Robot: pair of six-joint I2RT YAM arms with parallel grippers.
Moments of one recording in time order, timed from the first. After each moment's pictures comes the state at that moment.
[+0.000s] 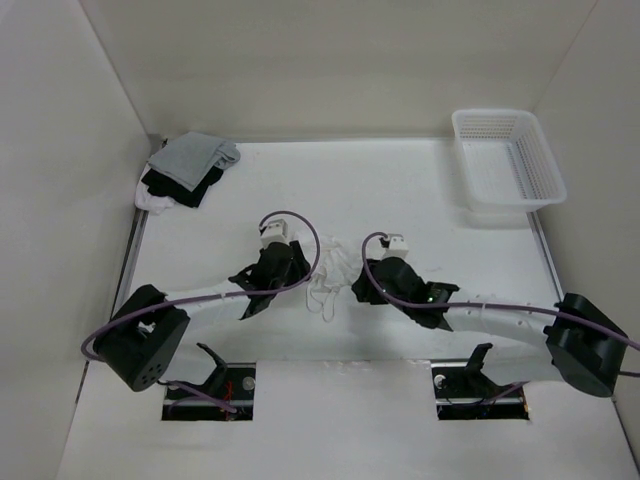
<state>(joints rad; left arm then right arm) -0.69 1.33 0.46 0.25 -0.29 -0.71 0.92 1.23 0.52 0.01 0.32 0.80</state>
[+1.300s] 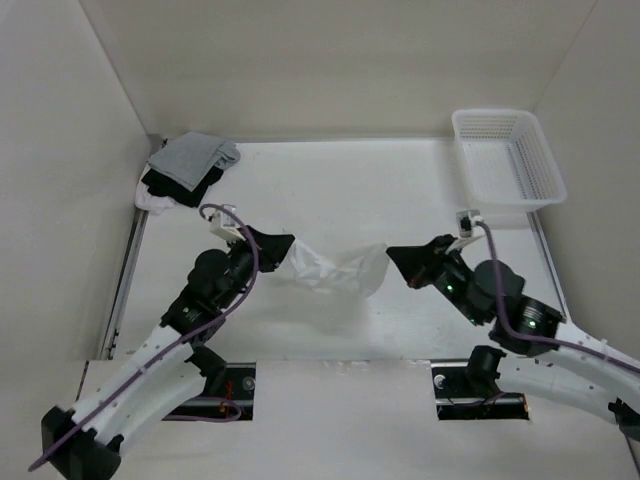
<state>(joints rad) -0.60 0.75 0.46 0.18 -0.07 -0.83 1.01 0.68 0.71 -0.11 0.39 0.65</state>
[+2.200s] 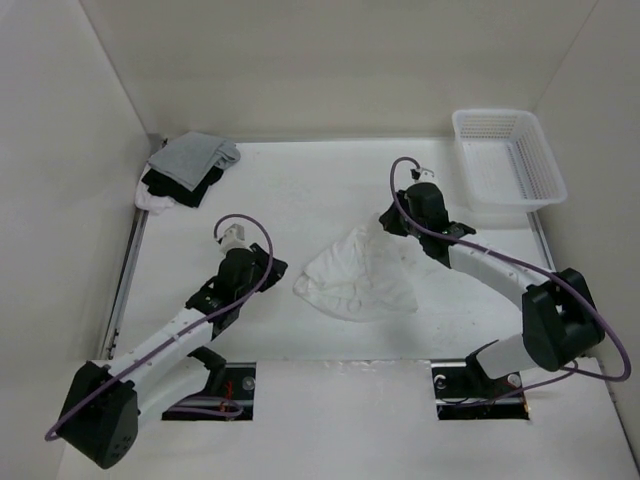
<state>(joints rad) -0.48 0.89 0.36 -0.01 -0.14 -0.97 0.48 1.43 0.91 0.01 0.09 0.61</state>
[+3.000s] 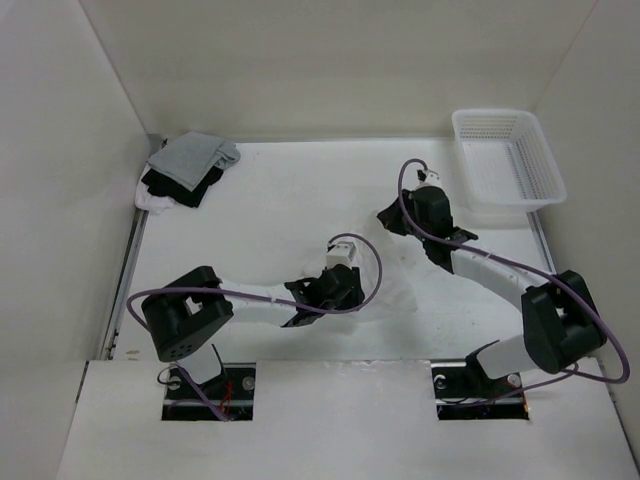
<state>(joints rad) -1.09 1.61 0.70 0.23 -0.28 -0.82 0.44 1.43 0.83 0.17 0.02 0.68</state>
